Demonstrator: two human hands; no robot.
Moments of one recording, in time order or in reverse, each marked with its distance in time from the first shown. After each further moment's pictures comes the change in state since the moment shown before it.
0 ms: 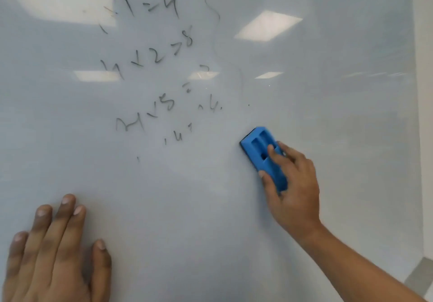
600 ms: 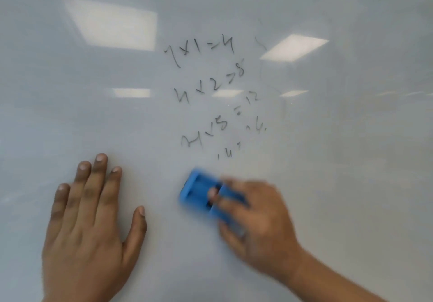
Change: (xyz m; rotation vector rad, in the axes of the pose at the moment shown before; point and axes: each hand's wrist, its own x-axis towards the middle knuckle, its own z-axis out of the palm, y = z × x) left_hand 0.065 -0.006 -0.051 0.137 -0.122 -0.091; right_hand 0.025 -0.123 0.036 0.115 -0.083 -0.345
